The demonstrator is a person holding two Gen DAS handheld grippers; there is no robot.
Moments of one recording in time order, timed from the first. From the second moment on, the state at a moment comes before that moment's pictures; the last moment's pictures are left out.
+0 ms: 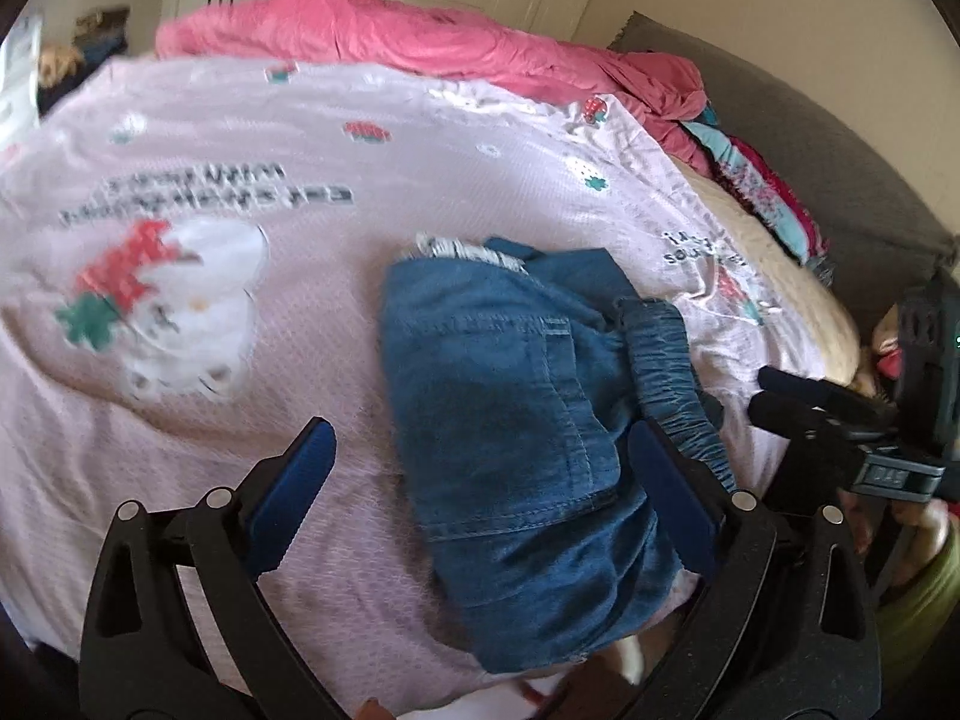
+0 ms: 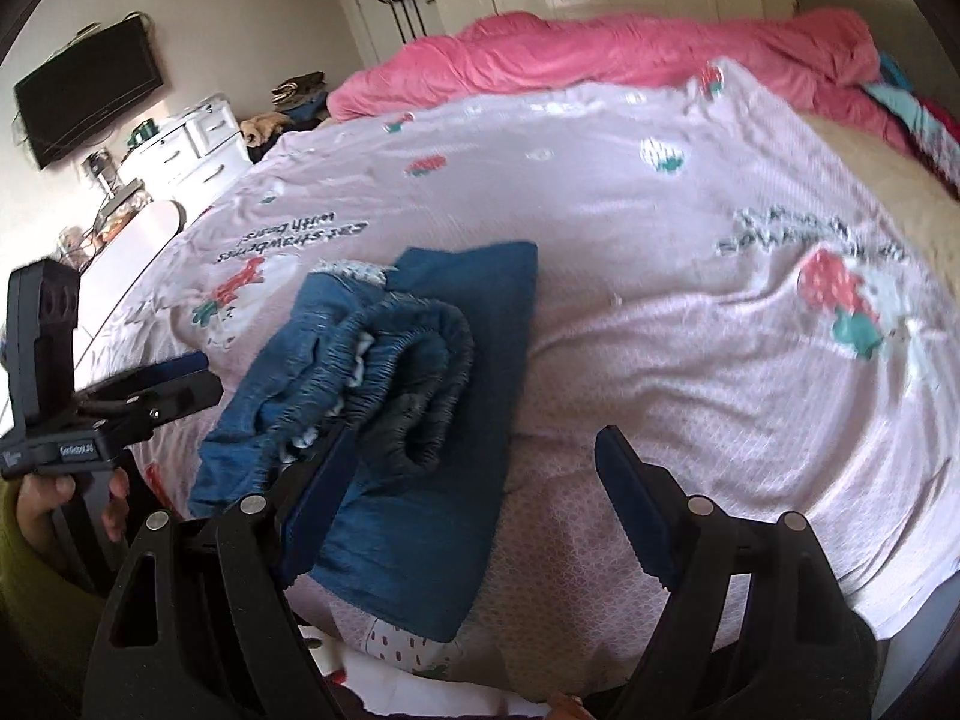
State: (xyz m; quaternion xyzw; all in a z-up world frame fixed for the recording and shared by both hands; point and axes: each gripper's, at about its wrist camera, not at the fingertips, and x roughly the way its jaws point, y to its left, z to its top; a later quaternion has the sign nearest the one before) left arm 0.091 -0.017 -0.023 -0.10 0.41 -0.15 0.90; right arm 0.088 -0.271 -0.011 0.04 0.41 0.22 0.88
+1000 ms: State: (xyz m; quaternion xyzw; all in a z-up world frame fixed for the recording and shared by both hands) left arm 0.112 -0.035 -0.063 -0.13 0.43 -0.16 0.88; right arm 0.140 -0.248 -0.051 0.10 0.47 0.31 0.82
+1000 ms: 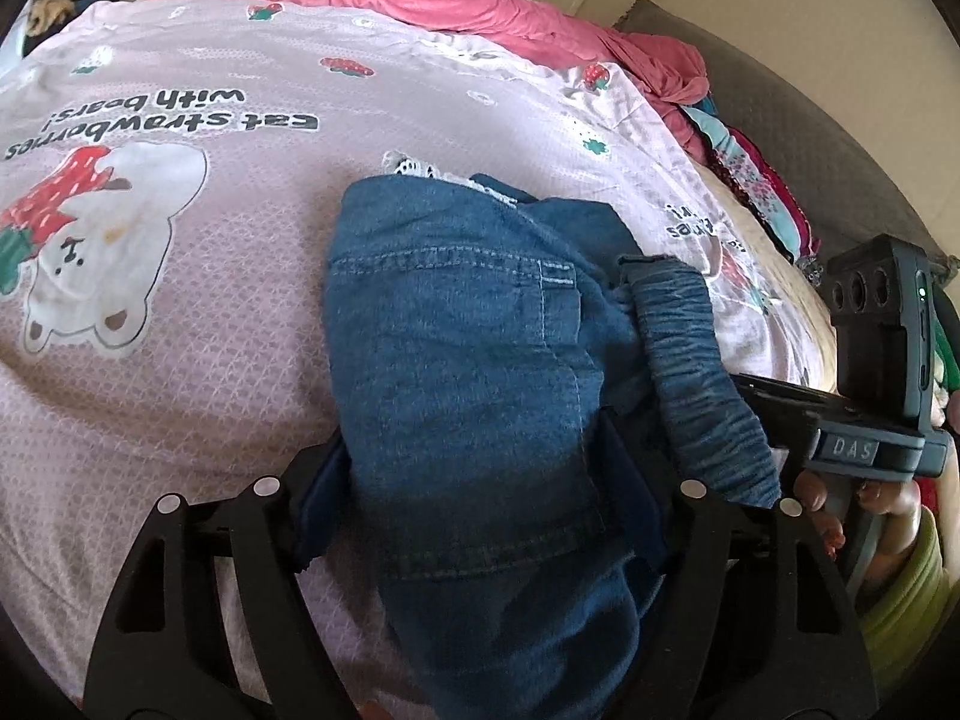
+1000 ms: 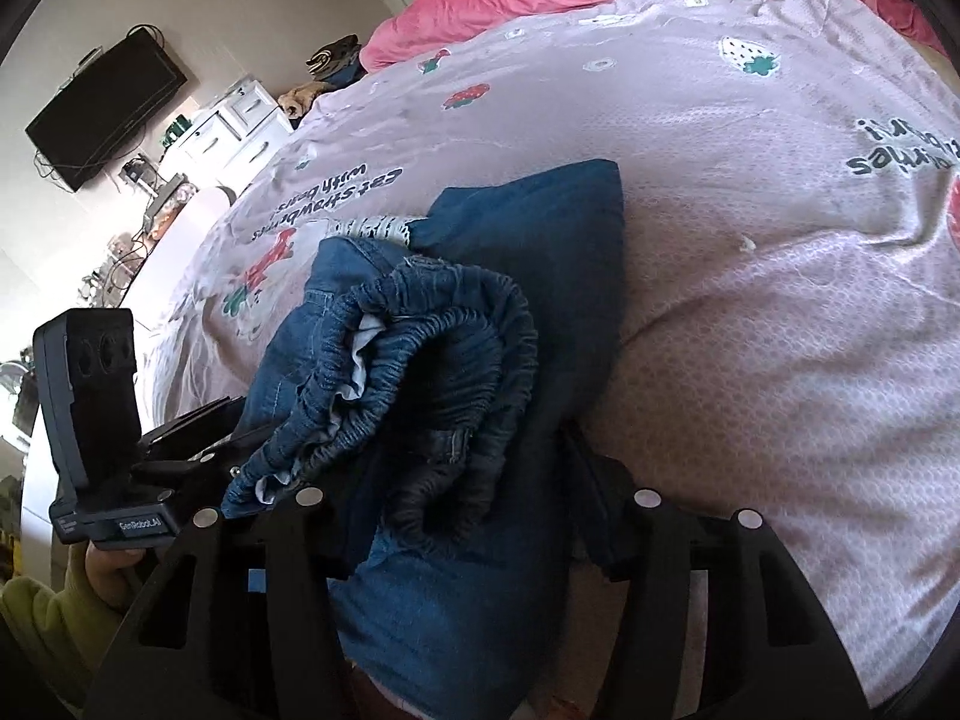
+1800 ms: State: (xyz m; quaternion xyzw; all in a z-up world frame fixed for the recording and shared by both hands) left arm 0.117 -0.041 0.001 -0.13 0.36 -0.19 0.90; right arm 0.127 -0.236 0.013 0.07 0.37 0.37 0.85
